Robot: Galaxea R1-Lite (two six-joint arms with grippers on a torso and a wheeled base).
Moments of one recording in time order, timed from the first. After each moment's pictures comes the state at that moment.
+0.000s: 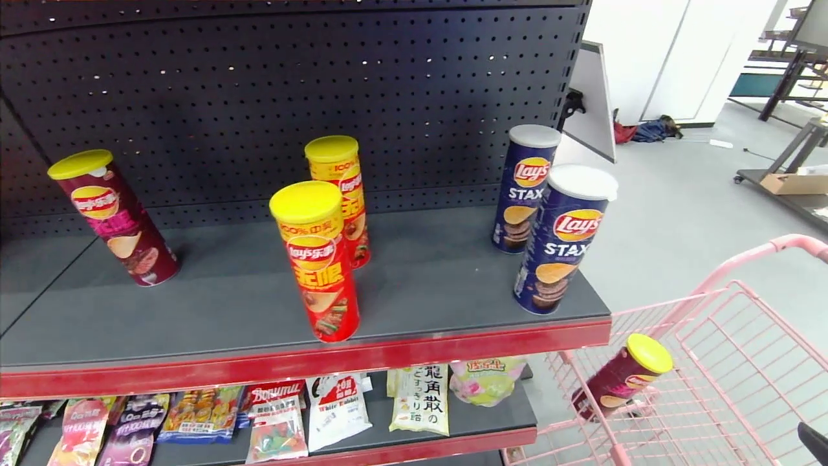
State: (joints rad) left arm -0.28 0.11 -0.35 0.38 -0.02 0.14; right arm 0.13 0.48 -0.25 0.02 -0.15 -0.13
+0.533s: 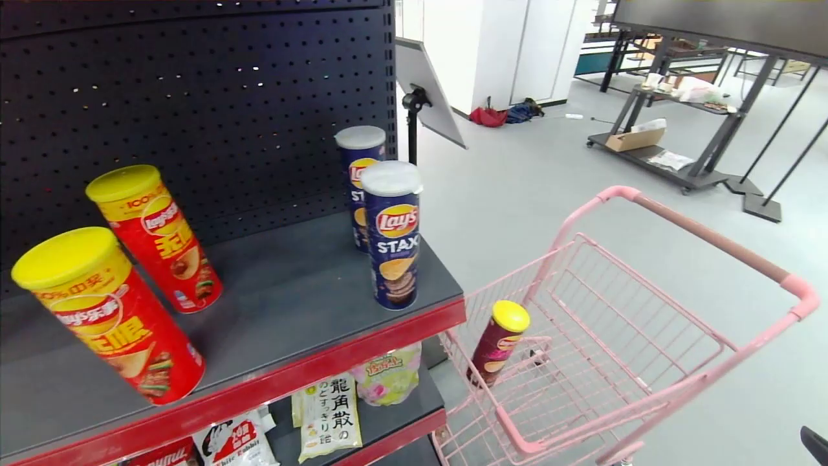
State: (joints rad) left arm -0.28 0.09 -0.33 0.38 -0.02 0.14; right arm 0.13 0.47 -0.24 0.02 -0.16 -0.13
